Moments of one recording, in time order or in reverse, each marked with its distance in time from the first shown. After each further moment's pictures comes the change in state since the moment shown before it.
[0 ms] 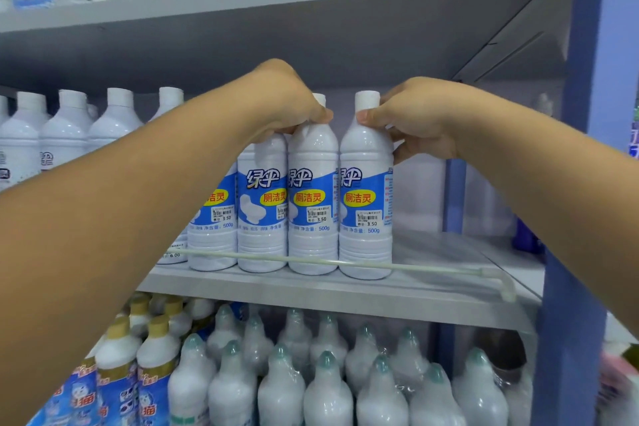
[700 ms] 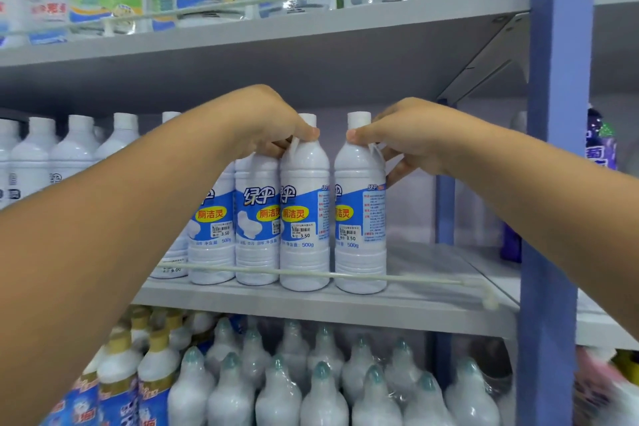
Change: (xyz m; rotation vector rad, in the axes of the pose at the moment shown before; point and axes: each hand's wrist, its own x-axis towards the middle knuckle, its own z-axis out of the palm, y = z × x) left_hand -0.017 0.010 -0.015 -0.082 -0.127 -0.083; right_hand -0.017 -0.004 -0.009 -0.014 0.017 -0.008
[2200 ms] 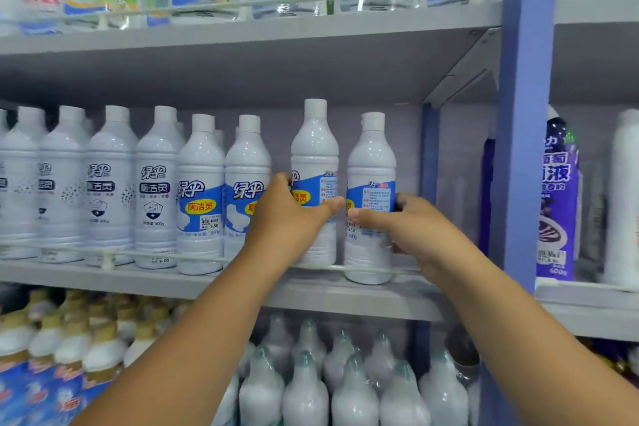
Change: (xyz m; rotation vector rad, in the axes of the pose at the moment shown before) left_hand -0.043 -0.078 0.108 -0.171 0.272 0.096; right_hand -0.052 0.102 0.033 0.285 0.081 0.069
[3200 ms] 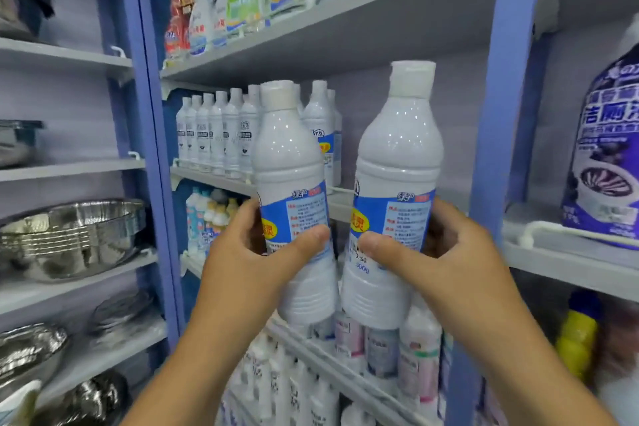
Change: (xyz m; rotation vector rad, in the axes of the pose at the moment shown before) left_hand -0.259 0.089 -0.009 -0.120 0.363 -0.111; right_hand -0.161 0.028 -0.078 0.412 -0.431 -0.304
